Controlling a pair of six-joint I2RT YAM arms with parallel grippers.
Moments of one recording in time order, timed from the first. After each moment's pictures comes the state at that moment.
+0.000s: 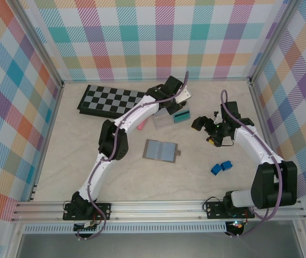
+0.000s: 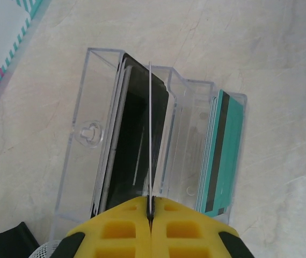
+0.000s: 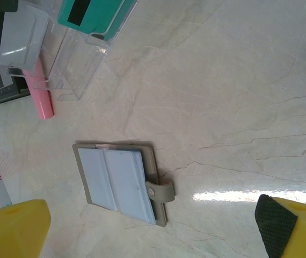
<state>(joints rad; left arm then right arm) -0.68 2.47 2.41 -0.83 -0.07 0.45 0.12 1.36 0.96 -0.68 -0.47 0.66</state>
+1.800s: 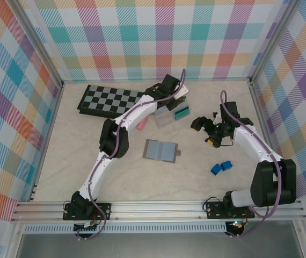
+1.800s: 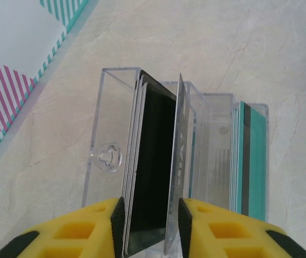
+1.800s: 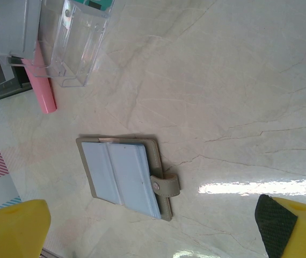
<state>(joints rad) -0.64 2.52 2.44 -0.71 -0.07 0.43 0.12 1.38 0.96 -0.68 -0.50 0.67</state>
